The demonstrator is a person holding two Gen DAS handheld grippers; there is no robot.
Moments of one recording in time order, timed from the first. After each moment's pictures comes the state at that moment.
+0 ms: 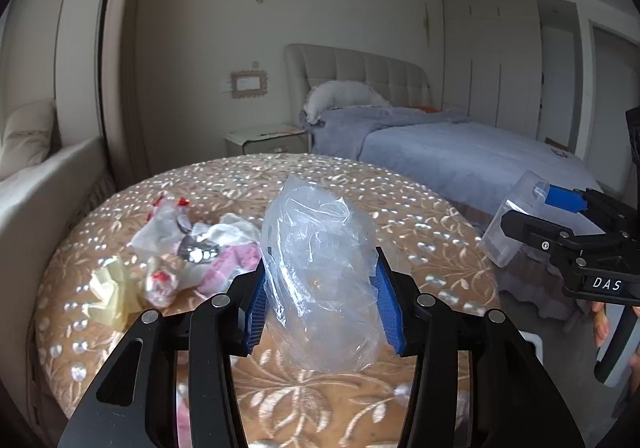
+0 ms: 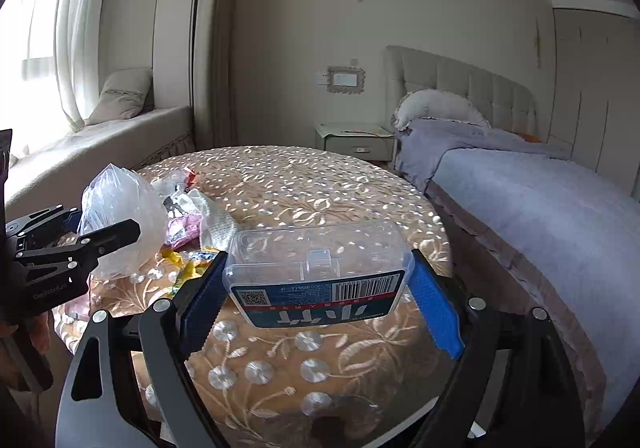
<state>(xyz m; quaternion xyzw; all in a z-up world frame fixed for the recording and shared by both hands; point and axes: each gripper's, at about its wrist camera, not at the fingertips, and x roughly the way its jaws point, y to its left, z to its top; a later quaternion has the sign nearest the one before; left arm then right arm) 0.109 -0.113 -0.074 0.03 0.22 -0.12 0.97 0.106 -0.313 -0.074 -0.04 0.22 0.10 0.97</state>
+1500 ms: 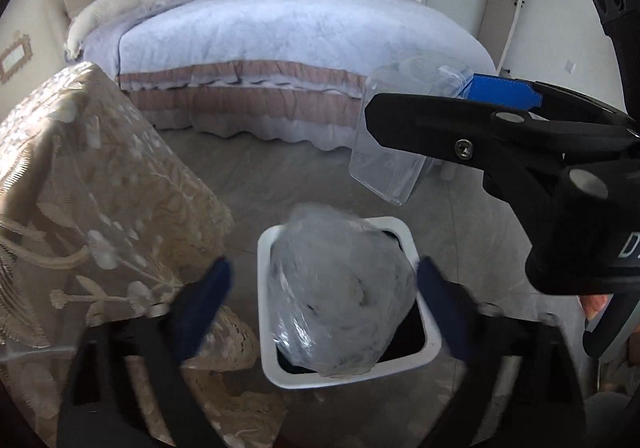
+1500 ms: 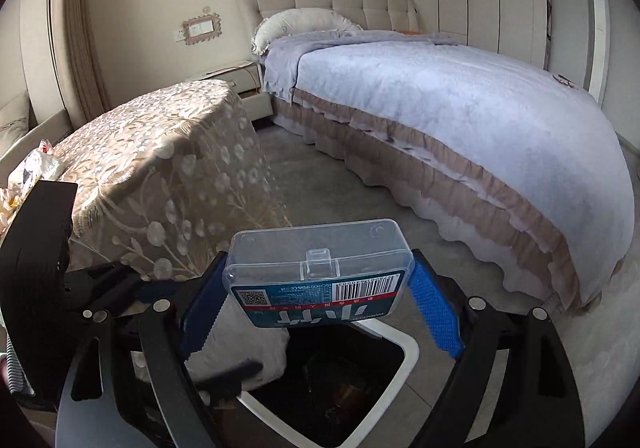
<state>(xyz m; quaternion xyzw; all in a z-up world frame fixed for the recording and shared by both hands) 0.144 -0.416 -0.245 0.18 0.39 -0.41 0.81 0.067 -0.513 -0.203 0.07 0.33 -0.09 0.94</state>
